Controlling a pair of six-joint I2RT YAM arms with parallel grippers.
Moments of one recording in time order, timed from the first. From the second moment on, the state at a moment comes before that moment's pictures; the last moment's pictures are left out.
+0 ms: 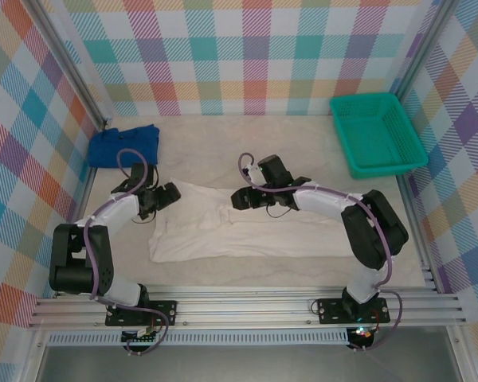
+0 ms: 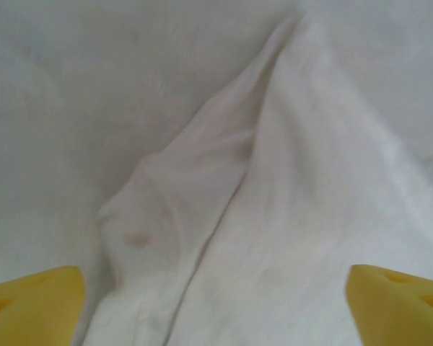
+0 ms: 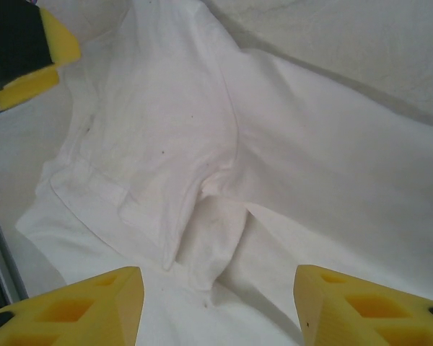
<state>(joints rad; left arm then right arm) -0.05 1.48 0.84 -0.44 0.03 -0.57 0.64 1.76 1.09 -0.16 -0.46 0.35</state>
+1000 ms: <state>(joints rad) -0.13 1.60 0.86 -0.51 0.10 -0.42 0.64 1.75 1.00 -0.13 -0.45 0.32</state>
